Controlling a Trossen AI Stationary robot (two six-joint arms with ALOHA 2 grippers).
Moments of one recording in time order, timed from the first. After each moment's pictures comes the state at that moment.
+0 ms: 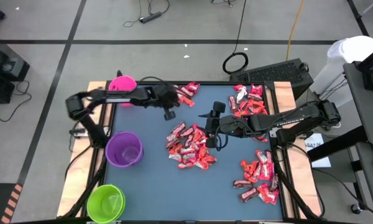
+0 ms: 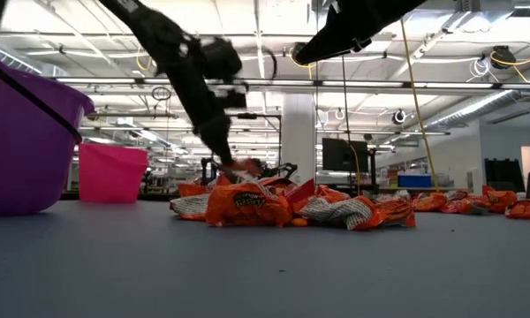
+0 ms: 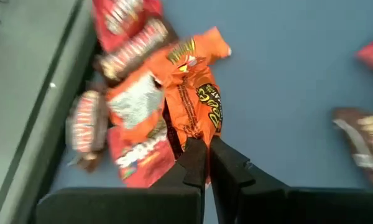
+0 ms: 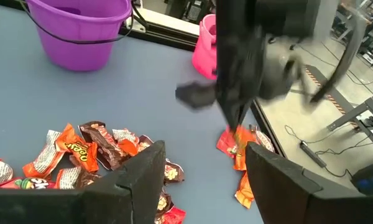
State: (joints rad) left arm 0.43 1.63 1.08 -0.37 -0.12 0.23; right arm 0.11 1.37 0.98 -0.08 0.47 -0.14
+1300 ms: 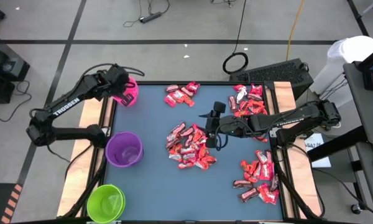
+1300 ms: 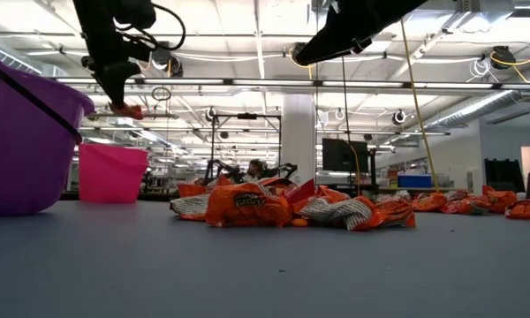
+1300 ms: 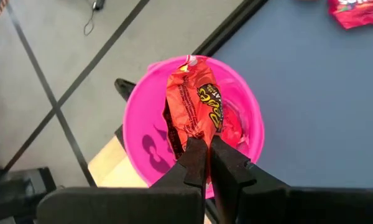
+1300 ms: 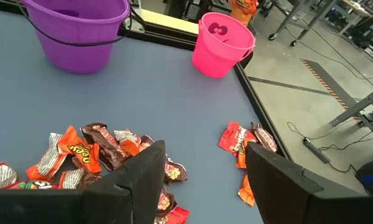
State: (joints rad) left arm 0.77 1.06 1.07 -1.07 -0.39 0.08; right arm 0.11 1.37 0.98 -0.09 0.47 -0.12
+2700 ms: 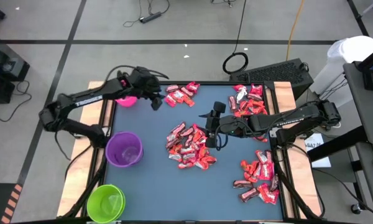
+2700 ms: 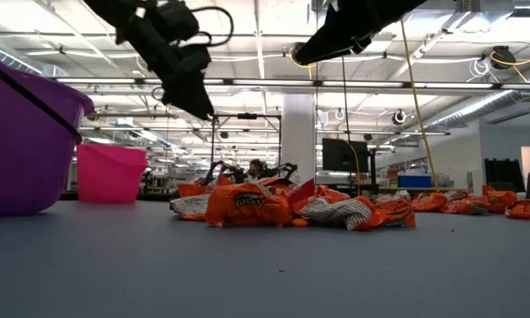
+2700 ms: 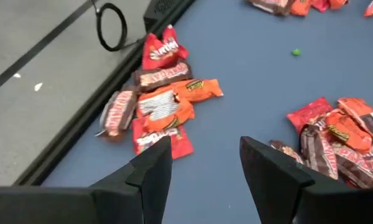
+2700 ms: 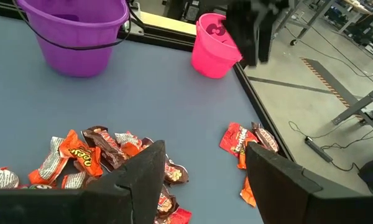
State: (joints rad) left arm 0.59 1.33 1.02 -0.45 0.11 0.03; right arm 0.11 1.37 0.98 -0.08 0.47 -0.10
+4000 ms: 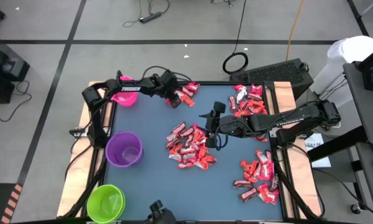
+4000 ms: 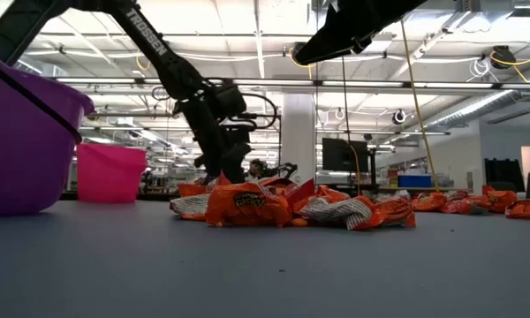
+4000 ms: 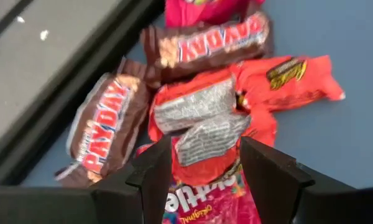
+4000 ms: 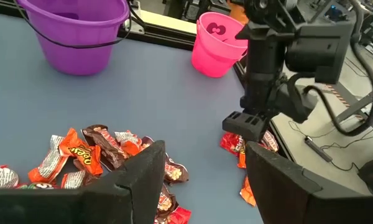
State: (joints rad) left arm 0.63 1.93 1.20 -0.26 0.04 0.03; right arm 0.11 1.37 0.98 -0.08 0.47 -0.10
